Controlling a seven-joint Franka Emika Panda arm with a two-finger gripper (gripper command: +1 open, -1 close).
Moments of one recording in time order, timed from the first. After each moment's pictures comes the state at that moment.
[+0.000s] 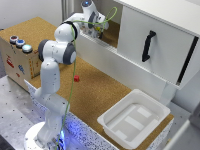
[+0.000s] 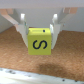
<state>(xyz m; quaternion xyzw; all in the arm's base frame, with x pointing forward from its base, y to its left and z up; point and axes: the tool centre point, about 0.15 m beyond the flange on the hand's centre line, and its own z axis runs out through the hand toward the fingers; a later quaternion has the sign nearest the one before) 0.625 0.235 0.510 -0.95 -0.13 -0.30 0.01</state>
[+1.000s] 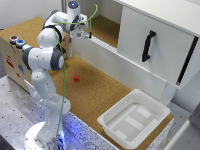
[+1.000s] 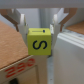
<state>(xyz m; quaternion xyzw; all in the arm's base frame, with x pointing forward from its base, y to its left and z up) 0.452 0.358 0.480 -0.85 -0.47 -0.22 0.12</state>
